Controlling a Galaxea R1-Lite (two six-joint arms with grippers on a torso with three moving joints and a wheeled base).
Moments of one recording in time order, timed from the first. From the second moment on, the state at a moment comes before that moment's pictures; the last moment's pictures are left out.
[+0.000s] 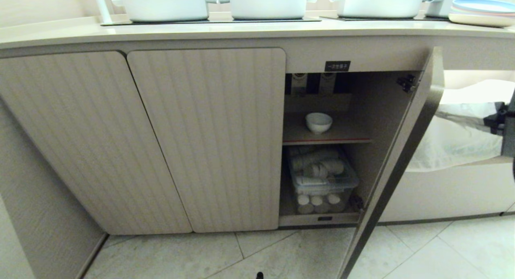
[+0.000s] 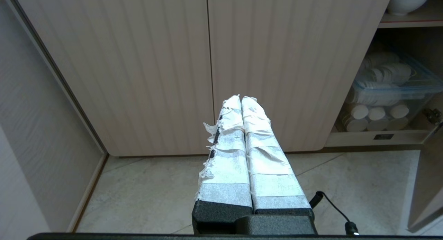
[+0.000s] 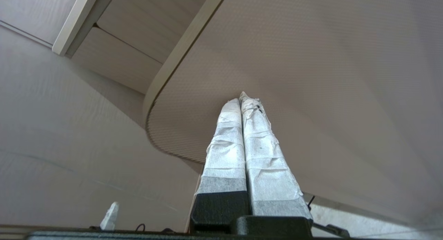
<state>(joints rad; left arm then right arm) 0.00 0.00 0.00 0.00 0.00 0.00 0.10 1.22 -1.00 -0.03 0.48 0.66</state>
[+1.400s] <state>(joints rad) 0.00 0.00 0.00 0.00 0.00 0.00 0.15 1.74 -1.16 -0.68 0.27 0.44</state>
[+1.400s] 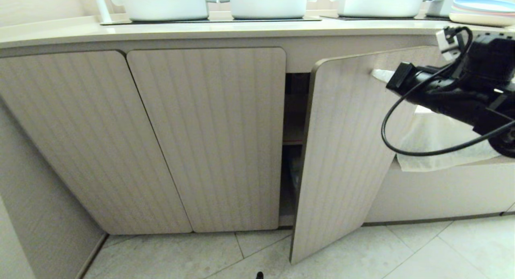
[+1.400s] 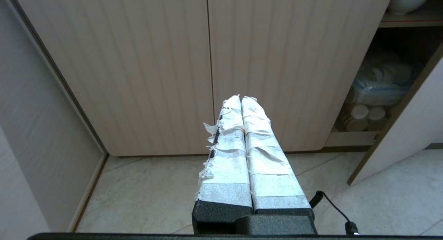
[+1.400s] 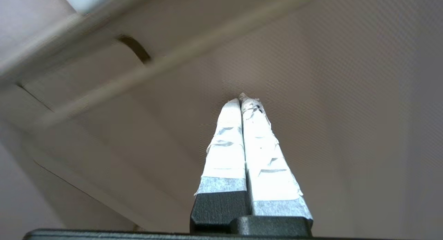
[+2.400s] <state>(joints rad) 0.00 0.00 0.00 0.00 0.00 0.00 0.12 1.39 -0.80 -0.54 0.09 0.20</state>
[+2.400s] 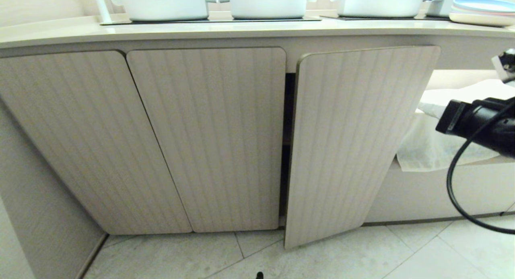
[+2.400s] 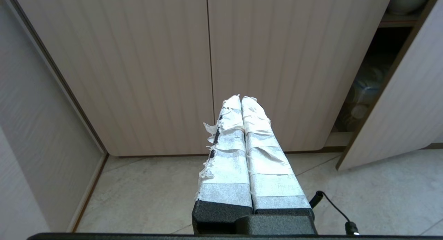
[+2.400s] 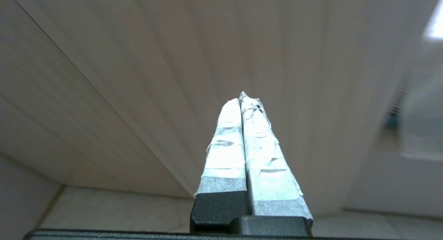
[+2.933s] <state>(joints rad) 0.00 0.00 0.00 0.00 0.00 0.00 0.11 1.23 -0.56 -0.51 -0.02 0.14</state>
